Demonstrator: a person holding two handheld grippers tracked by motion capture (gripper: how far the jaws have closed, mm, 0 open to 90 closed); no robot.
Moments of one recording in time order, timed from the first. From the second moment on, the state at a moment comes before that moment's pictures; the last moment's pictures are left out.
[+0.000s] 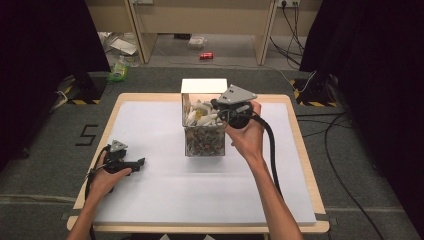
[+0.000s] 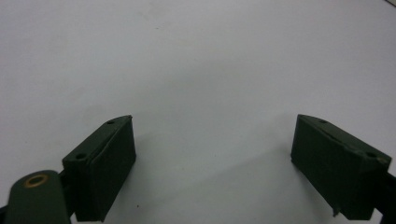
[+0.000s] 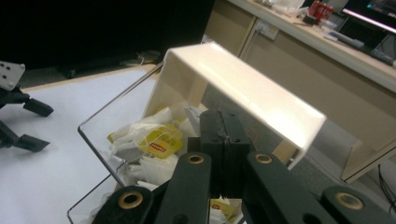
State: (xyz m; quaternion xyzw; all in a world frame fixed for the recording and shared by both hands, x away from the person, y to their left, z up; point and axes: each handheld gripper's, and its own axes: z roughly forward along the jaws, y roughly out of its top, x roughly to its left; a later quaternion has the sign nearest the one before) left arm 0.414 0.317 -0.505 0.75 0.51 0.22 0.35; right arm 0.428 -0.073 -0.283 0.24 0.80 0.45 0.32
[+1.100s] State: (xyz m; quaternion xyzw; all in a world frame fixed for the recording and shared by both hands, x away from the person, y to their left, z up) left arm 0.414 0.317 -0.505 0.75 0.51 0.22 0.35; right arm 0.408 -0.142 -0.244 0.28 0.74 0.49 0.36
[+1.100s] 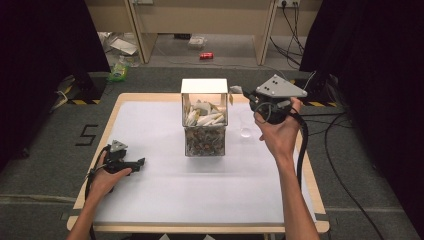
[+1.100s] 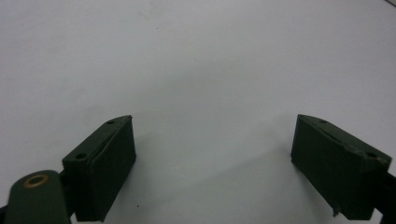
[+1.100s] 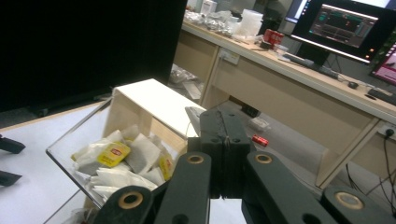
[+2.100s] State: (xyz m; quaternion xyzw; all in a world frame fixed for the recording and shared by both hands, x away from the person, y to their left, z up) left arm 0.414 0.317 -0.505 0.75 0.51 0.22 0.35; right arm 0.427 -0.191 -0.274 0.35 0.72 0.47 0.36
